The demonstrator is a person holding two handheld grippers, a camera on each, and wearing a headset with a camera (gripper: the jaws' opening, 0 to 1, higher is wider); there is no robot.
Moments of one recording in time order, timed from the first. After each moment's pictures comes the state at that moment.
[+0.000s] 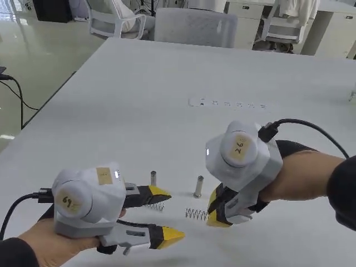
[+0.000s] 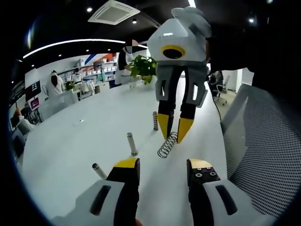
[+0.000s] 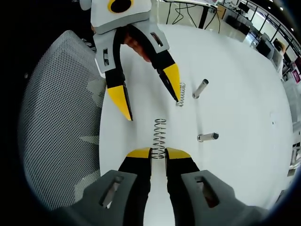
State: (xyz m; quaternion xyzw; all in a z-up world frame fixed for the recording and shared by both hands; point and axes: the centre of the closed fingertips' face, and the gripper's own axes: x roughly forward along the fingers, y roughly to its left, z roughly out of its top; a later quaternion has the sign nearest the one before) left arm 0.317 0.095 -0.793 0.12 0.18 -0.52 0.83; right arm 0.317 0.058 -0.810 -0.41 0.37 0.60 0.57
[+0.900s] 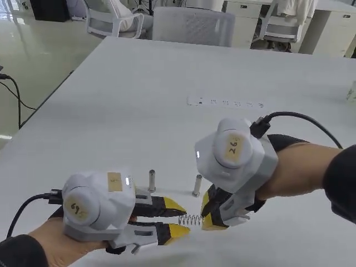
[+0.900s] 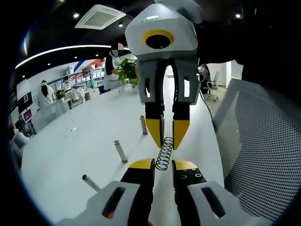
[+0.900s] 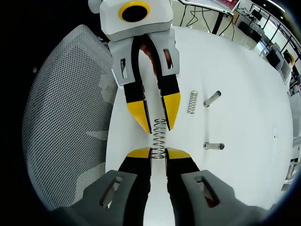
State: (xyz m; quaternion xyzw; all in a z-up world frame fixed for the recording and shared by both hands) left arm 0.305 0.077 -0.794 0.15 0.15 -0.56 0.80; right arm 0.301 0.064 -0.805 -0.43 0.36 0.63 0.53
